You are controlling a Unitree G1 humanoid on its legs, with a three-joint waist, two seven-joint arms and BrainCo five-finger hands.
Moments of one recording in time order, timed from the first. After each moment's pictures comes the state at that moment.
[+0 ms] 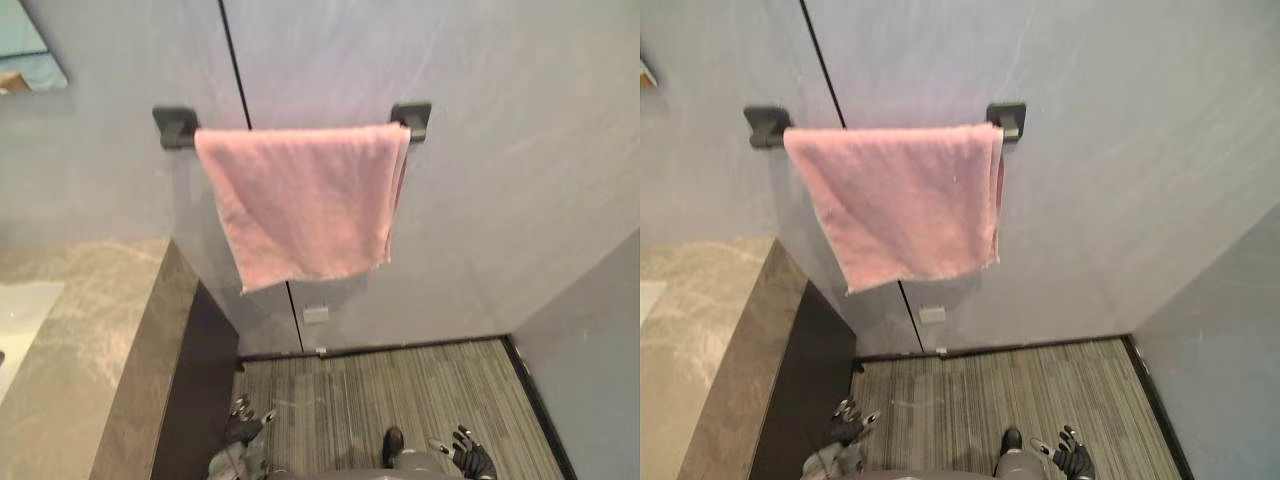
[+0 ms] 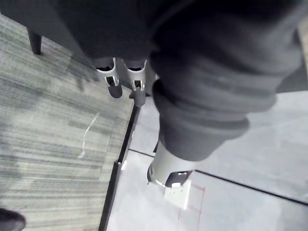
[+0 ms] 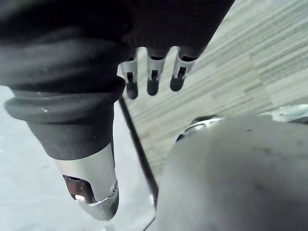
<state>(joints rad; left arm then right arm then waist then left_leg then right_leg) 0.15 -0.05 0.17 0.75 -0.08 -0.13 0.02 0.30 -0.04 -0.18 0.73 0.16 -0.10 0.06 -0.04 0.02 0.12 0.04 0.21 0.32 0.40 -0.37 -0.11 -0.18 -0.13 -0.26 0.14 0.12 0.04</state>
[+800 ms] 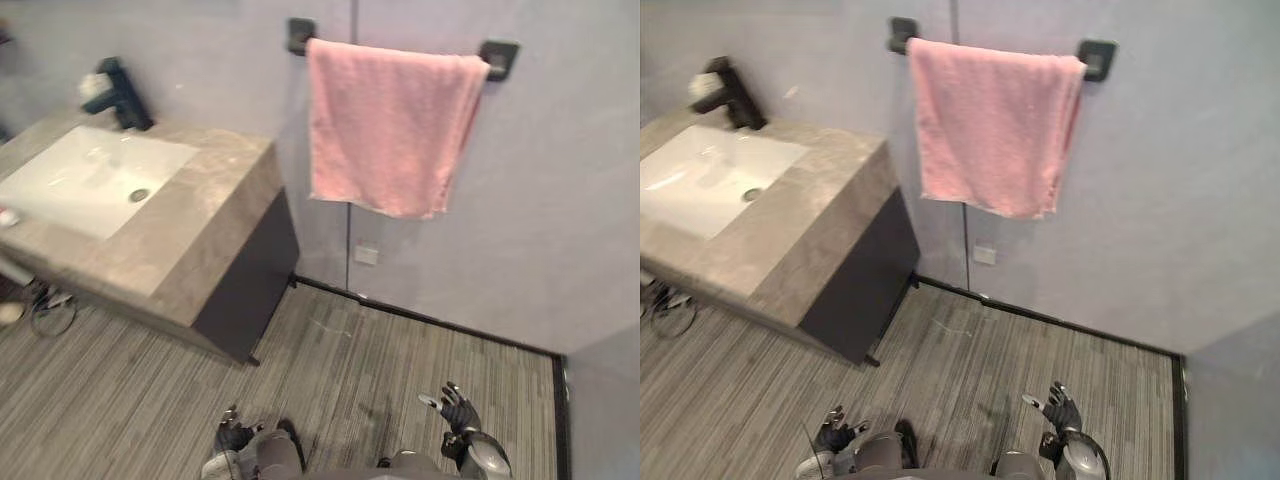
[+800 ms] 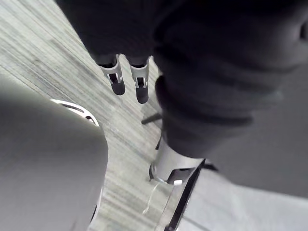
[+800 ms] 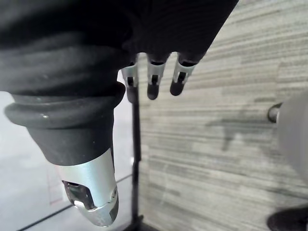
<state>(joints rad) 0.18 -0.03 0.33 0.86 -0.03 -0.14 0.09 0.14 -0.06 -0.17 0.82 0.20 -0.14 0.02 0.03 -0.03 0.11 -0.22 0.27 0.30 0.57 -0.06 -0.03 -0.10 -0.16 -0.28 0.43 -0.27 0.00</state>
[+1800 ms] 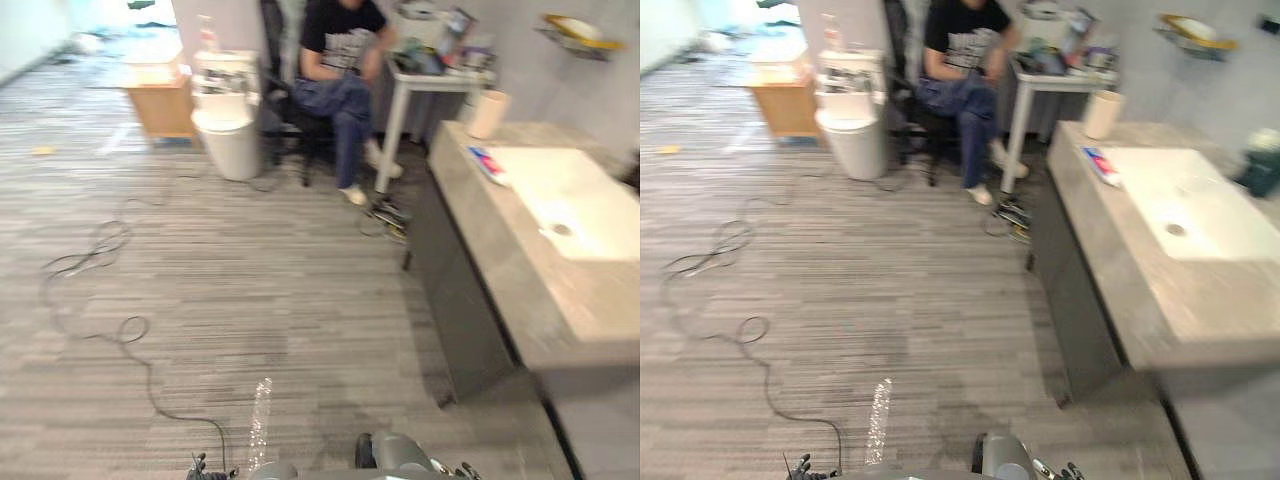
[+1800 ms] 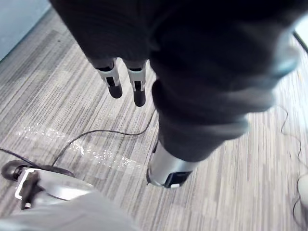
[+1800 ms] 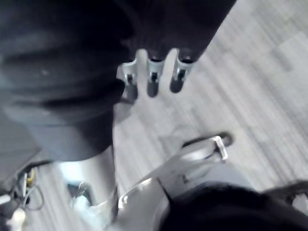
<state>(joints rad) 0.25 -0.07 0.49 0.96 0.13 -0.11 0.10 0.19 -0.06 -0.35 0.95 0.19 -0.11 0.02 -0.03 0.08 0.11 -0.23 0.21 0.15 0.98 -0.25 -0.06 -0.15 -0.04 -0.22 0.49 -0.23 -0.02</state>
